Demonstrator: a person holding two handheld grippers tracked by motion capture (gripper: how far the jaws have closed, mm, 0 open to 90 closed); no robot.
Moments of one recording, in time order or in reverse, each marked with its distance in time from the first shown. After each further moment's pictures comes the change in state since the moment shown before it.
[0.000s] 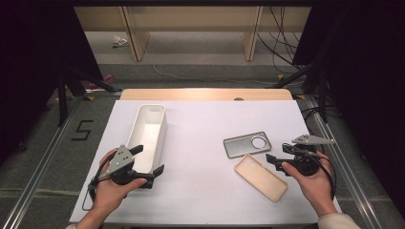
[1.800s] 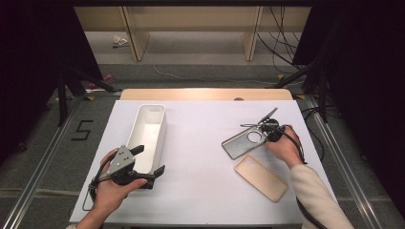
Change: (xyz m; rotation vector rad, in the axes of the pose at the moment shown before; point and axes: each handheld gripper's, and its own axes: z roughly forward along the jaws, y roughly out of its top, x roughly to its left) left arm -0.002 0.001 0.000 -0.004 -0.009 0.007; right arm -0.032 0.056 0.131 0.607 -0.239 -0.160
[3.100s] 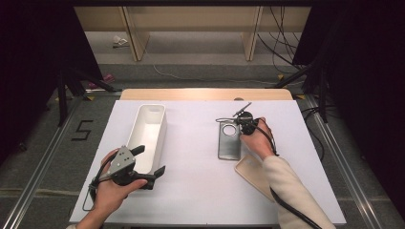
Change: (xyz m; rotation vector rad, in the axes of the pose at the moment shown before) left arm -0.001 0.000 0.000 0.002 -0.007 0.002; right arm 0.049 0.060 0.018 -0.162 -0.003 -0.074
